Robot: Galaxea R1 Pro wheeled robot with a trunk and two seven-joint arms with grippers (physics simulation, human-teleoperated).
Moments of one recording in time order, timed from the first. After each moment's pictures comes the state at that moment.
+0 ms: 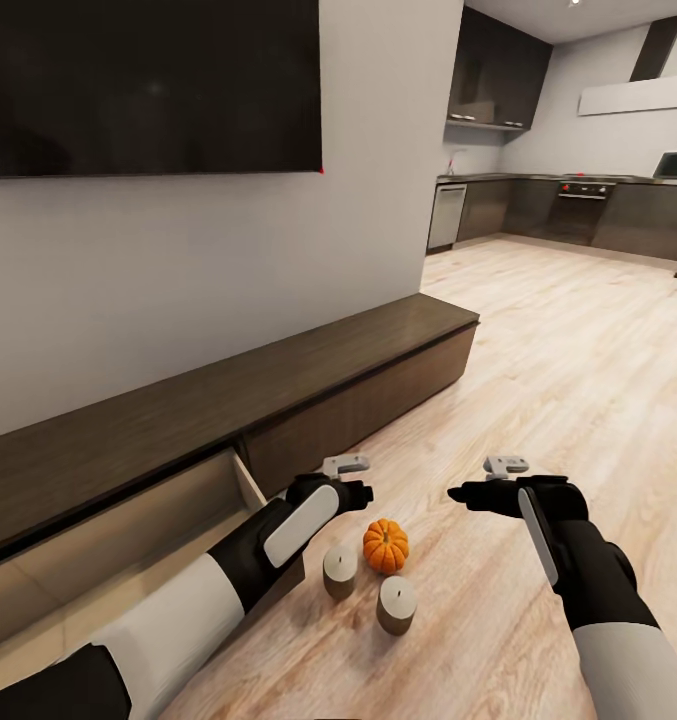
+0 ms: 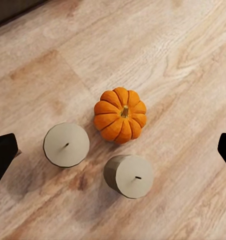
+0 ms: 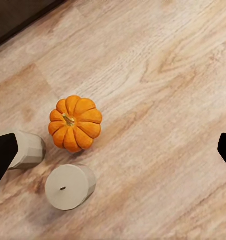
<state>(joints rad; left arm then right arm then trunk) -0.85 -0.15 -0.78 -0.91 1.13 0.53 0.70 -0.60 -0.11 -0.07 -1.25 0.04 0.98 0.26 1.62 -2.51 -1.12</state>
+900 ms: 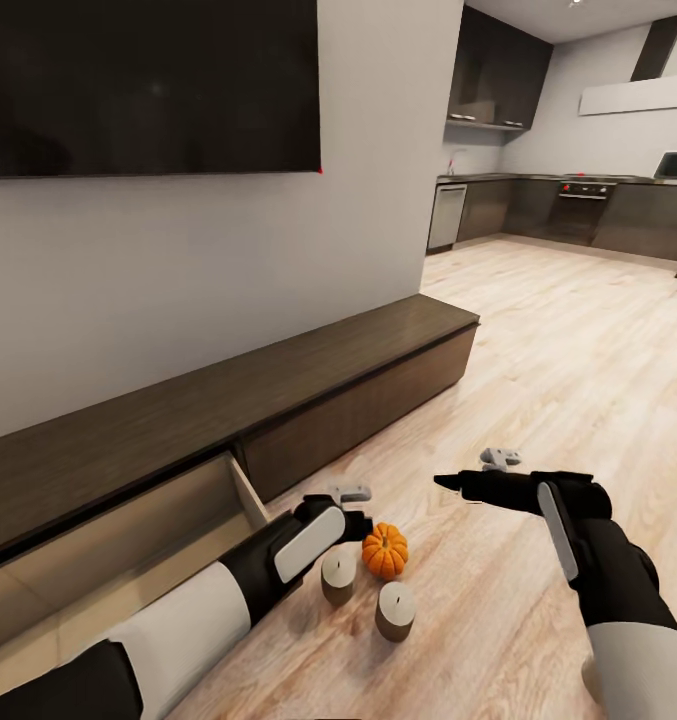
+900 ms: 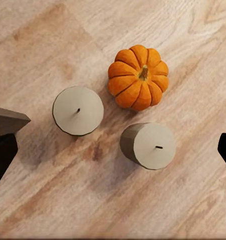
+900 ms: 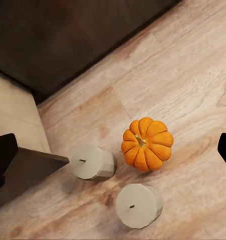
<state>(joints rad) -0.85 -0.17 -0.89 -0.77 1.20 0.53 0.70 -0.61 -0.14 -0.14 -1.29 -0.04 0.99 0.55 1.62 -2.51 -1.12</state>
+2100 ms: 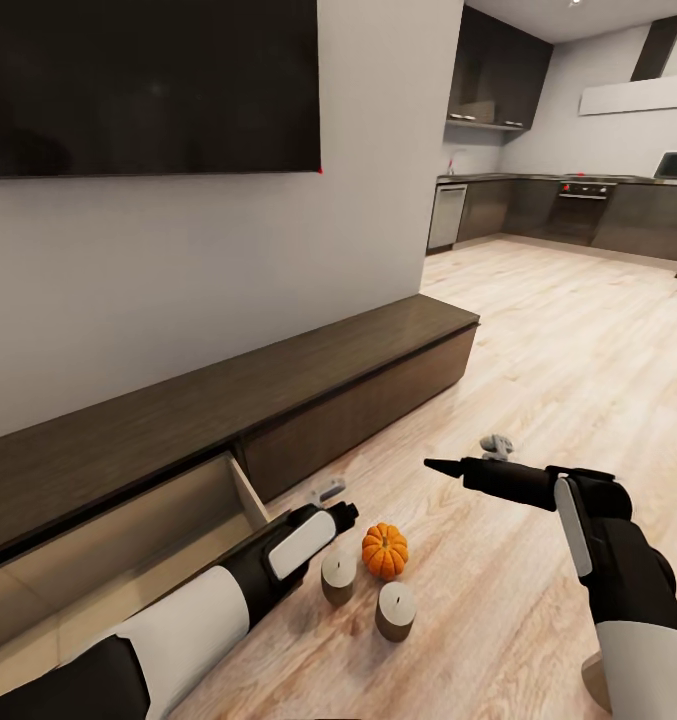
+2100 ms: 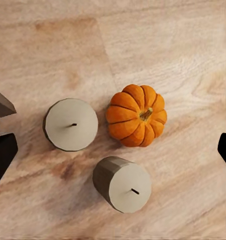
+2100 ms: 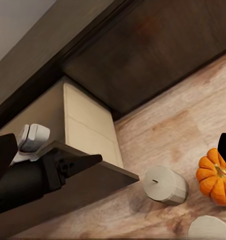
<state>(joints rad) -0.85 -0.17 -0.90 -0.65 1.43 0.14 0.69 -0.61 -0.13 -0.22 -1.32 -0.08 0.99 0.87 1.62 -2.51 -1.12</state>
